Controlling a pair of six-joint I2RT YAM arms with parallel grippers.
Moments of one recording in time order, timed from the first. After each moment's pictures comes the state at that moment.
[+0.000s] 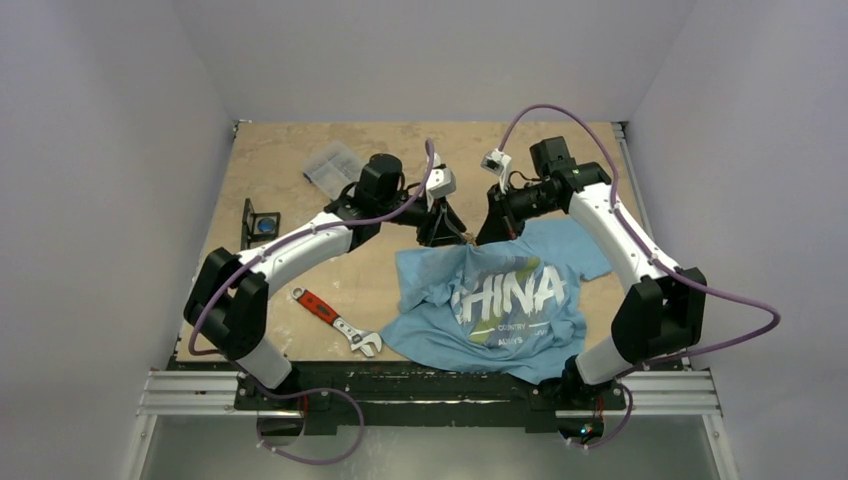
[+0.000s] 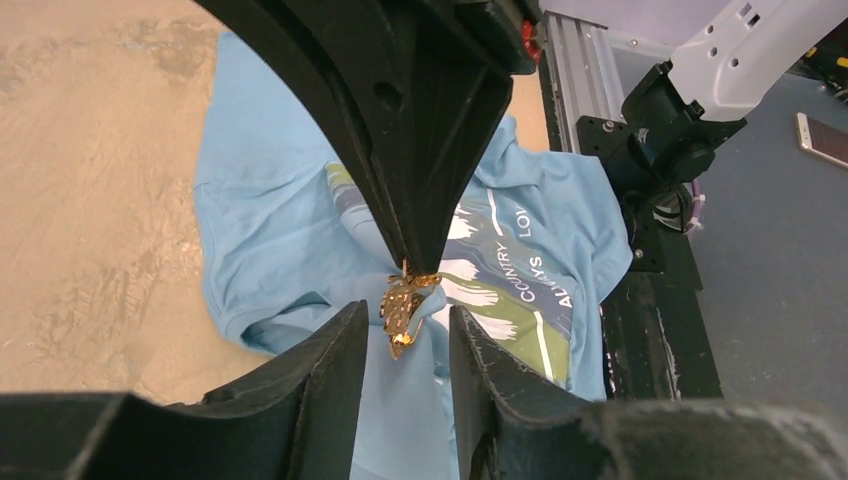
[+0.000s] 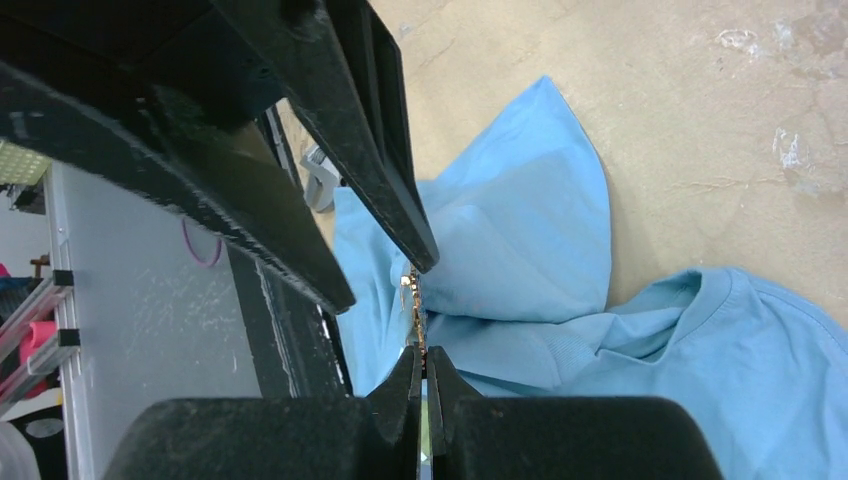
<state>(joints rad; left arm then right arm) -0.63 1.60 1.16 0.08 0.91 0.08 0.26 1.54 1.36 -0.96 -0.91 -0.38</state>
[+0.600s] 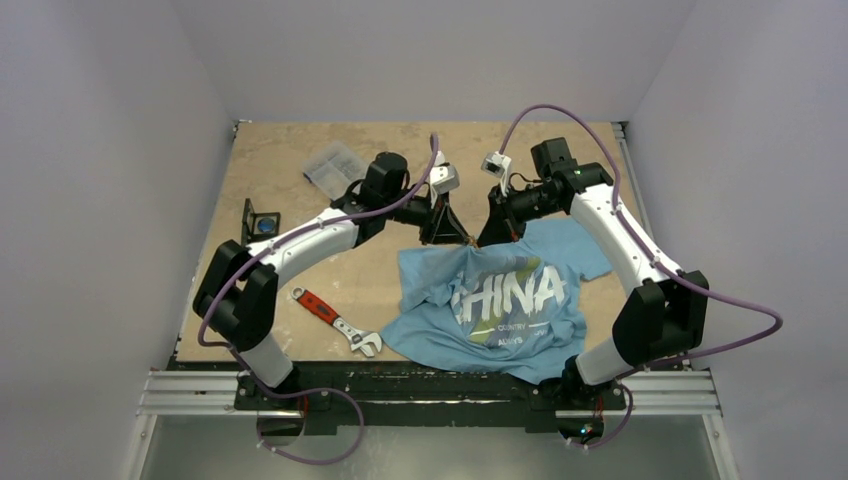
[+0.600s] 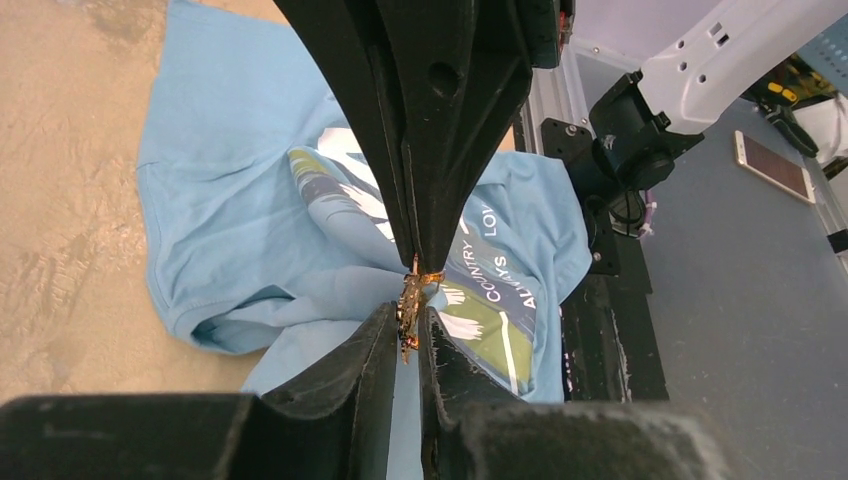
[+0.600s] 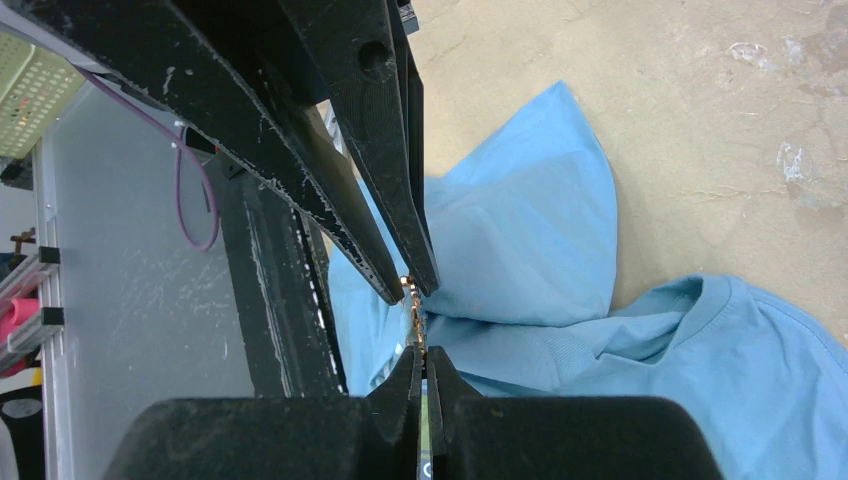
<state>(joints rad) -0.63 1.66 1.19 0.07 0.96 -0.01 0.26 1.52 1.36 -1.00 -0.92 -0.45</state>
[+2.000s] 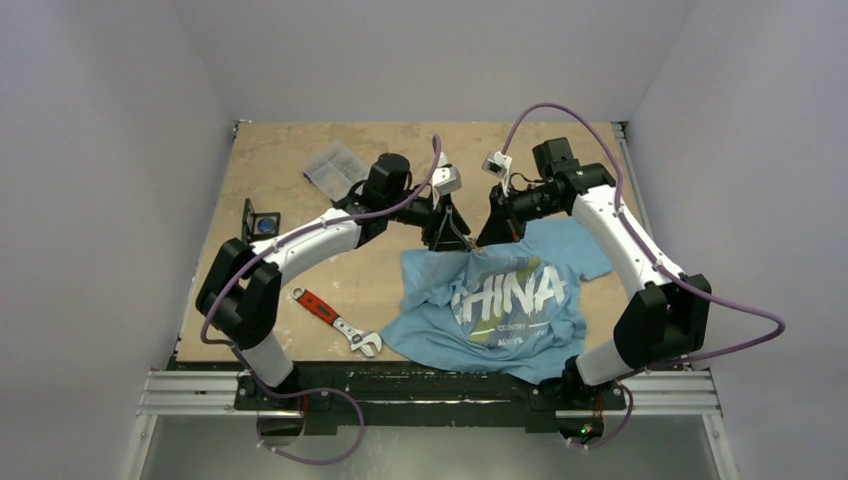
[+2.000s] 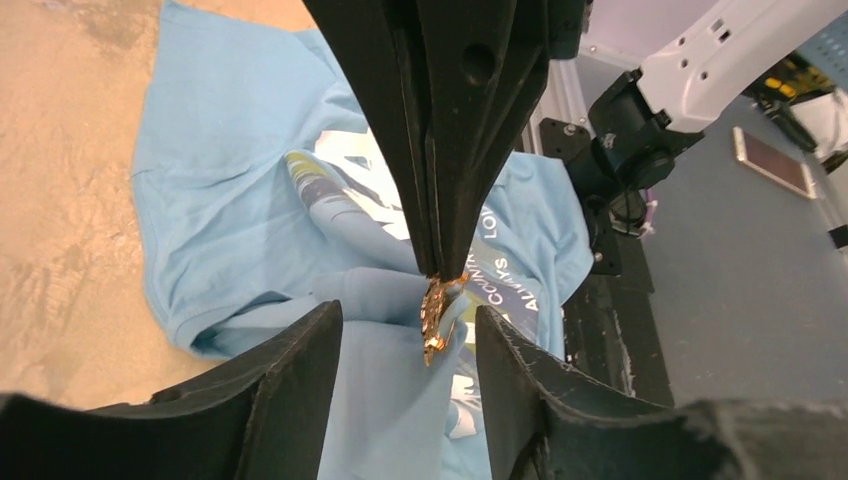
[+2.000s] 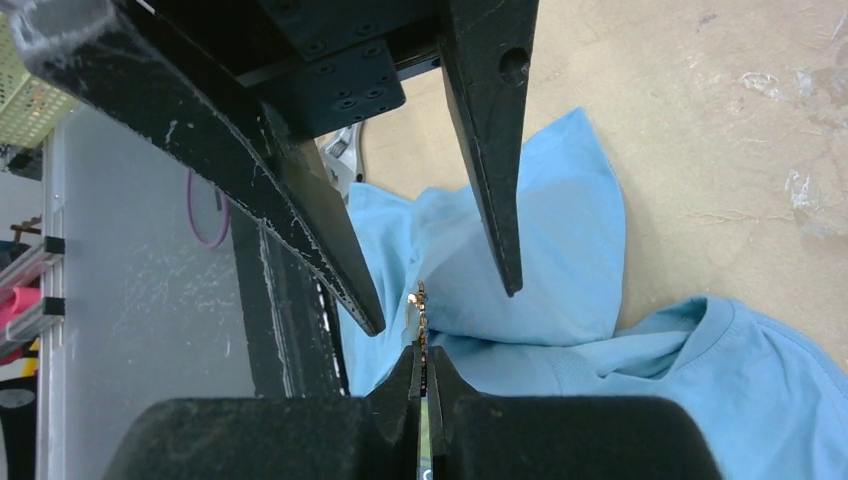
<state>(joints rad) -0.64 1.69 1.21 0.09 0.99 -0.03 0.26 1.50 1.36 -1.01 -0.96 -0.50</state>
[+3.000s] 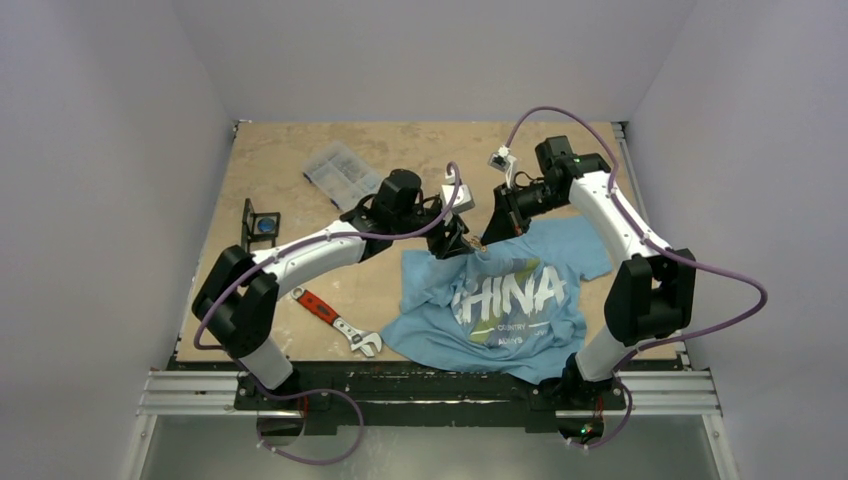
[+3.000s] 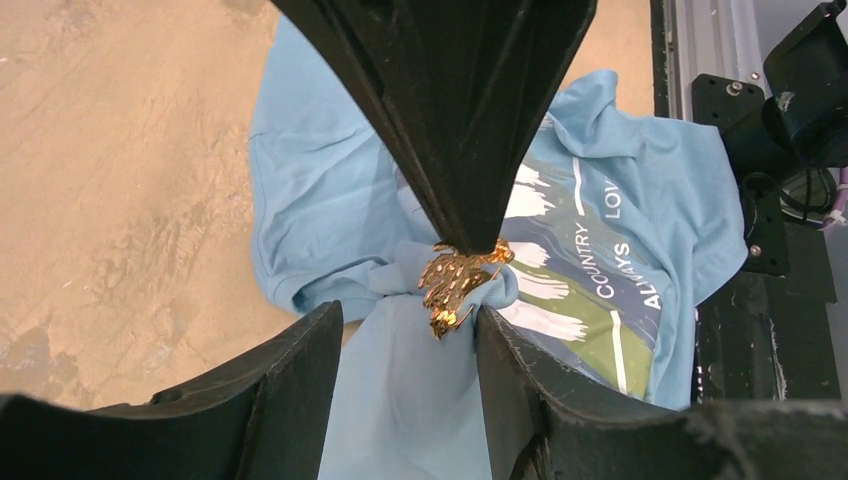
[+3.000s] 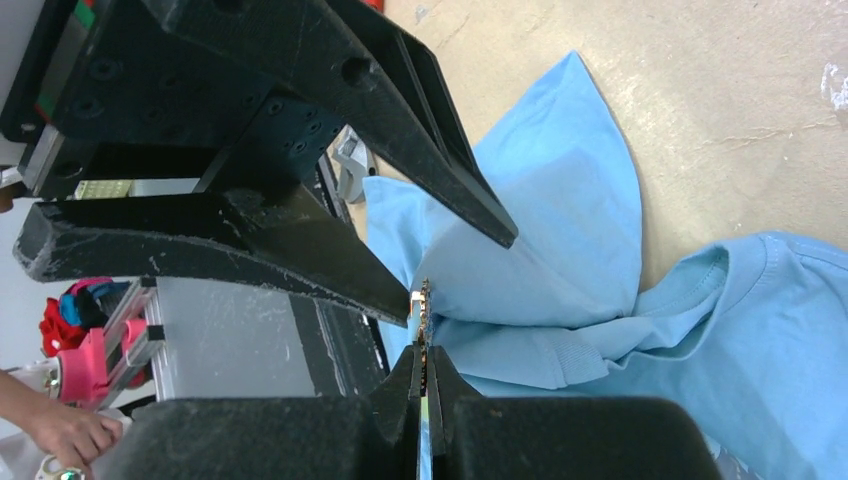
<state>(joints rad) -0.73 1.64 1.14 0.07 0.65 0.17 0.20 1.63 1.42 -1.10 -0.99 -0.41</state>
